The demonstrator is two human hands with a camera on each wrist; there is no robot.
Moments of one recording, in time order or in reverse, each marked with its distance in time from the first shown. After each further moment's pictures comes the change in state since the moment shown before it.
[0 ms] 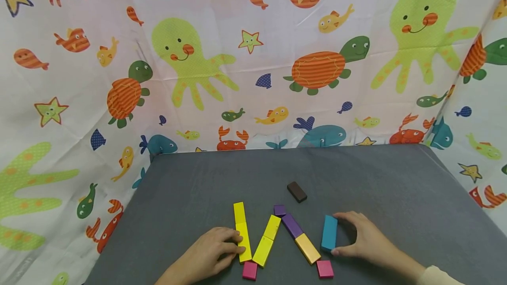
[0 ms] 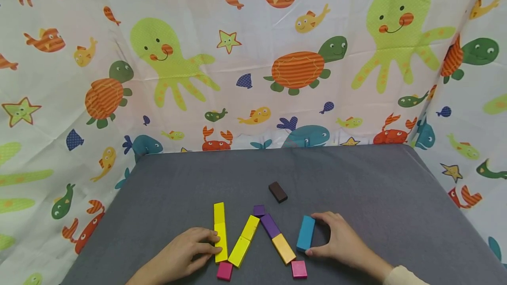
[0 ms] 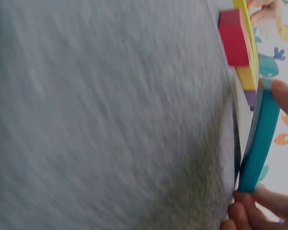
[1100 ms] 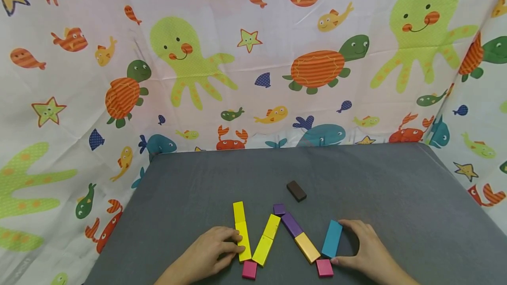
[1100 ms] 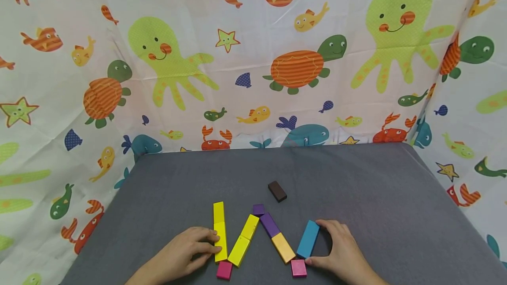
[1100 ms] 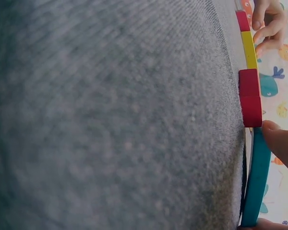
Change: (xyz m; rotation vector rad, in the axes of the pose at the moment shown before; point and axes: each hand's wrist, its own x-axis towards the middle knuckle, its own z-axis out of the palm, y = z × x) left_hand 0.002 0.001 -0.001 0.003 -0.011 -0.017; right_hand -0.023 -0.008 0.019 -0.017 0.059 0.153
